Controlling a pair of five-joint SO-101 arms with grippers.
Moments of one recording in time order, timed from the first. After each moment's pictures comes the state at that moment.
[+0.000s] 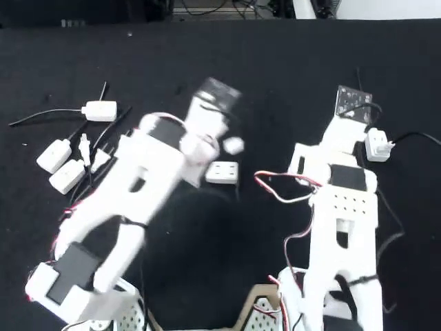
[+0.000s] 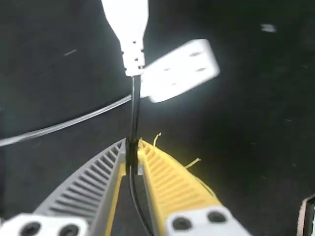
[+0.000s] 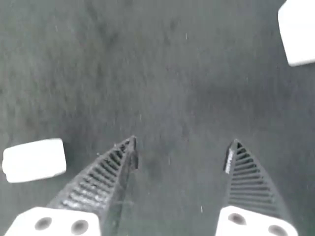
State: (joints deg) left arm 24.9 -8.1 15.1 70.8 -6.4; right arm 10.8 -37.1 48.0 57.8 -8.3
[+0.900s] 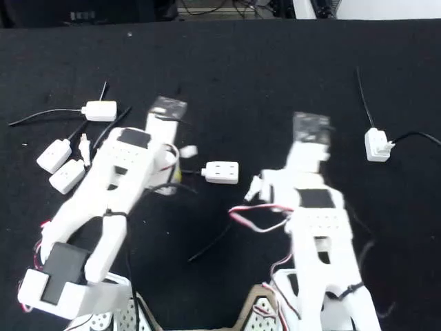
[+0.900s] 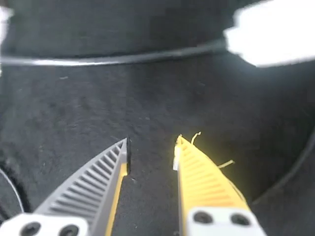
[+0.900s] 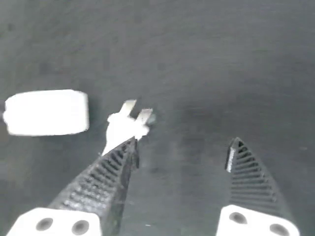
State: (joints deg) left arm 9.8 -8.9 29.9 65.5 -1.2; right arm -1.7 -42.2 65.5 46.9 -8.3
